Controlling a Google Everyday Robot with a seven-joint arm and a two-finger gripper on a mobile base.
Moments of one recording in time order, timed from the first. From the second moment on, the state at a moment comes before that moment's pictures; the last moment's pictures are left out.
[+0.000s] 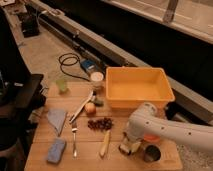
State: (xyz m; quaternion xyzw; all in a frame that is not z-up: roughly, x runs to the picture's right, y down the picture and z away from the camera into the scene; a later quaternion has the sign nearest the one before) arm 0.132 0.278 0.782 -0.32 -0.10 -0.10 0.94
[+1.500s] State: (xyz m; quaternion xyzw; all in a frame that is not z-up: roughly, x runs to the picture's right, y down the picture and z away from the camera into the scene) arm 0.050 0.166 0.784 -0.21 -0.25 -0.07 0.94
